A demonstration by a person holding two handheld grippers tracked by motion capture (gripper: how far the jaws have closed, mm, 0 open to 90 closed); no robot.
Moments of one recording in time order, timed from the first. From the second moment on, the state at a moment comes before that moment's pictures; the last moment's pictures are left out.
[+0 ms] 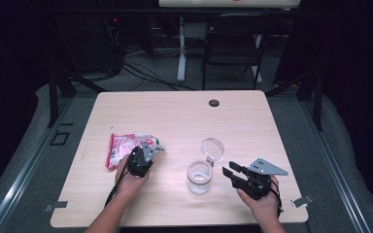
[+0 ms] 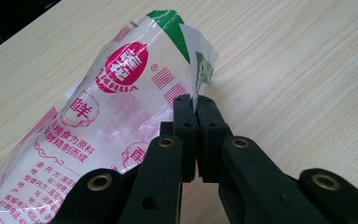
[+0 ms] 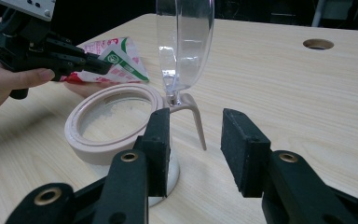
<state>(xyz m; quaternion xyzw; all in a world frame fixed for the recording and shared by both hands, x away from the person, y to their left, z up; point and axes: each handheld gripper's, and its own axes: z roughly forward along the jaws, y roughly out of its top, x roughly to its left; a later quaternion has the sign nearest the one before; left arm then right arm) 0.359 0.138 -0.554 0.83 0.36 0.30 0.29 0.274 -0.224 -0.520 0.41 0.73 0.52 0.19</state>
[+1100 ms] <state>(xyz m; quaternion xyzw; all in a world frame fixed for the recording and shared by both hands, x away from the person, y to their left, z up) 0.342 0.202 -0.492 0.76 0.42 0.31 0.39 0.273 -0.225 -0.516 0.41 0.72 0.52 0.19</state>
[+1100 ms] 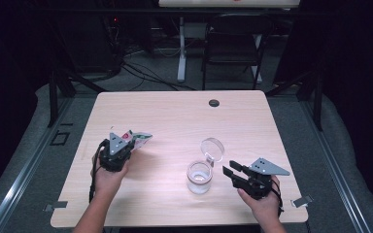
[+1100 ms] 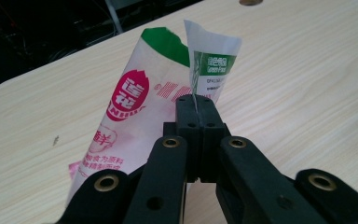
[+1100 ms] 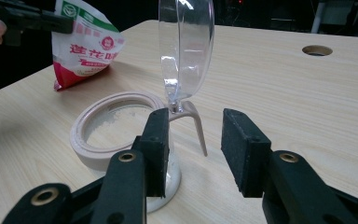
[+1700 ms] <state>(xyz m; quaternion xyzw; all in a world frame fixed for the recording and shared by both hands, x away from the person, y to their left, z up) 0.344 0.237 -0.433 0.73 0.43 0.36 0.39 0.275 -0.226 -0.516 0.41 0.72 0.53 0.19</state>
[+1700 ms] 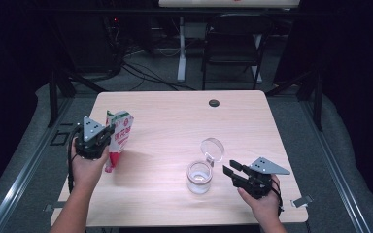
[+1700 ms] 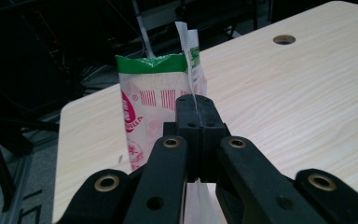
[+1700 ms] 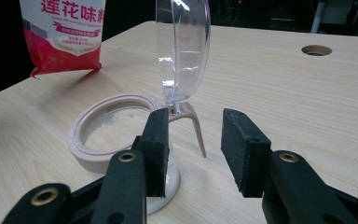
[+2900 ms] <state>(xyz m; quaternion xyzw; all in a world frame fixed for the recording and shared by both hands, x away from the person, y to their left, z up) 0.341 0.193 -0.400 0.78 0.37 0.28 0.43 0.274 -0.228 -0.513 0.41 0.71 0.53 0.19</state>
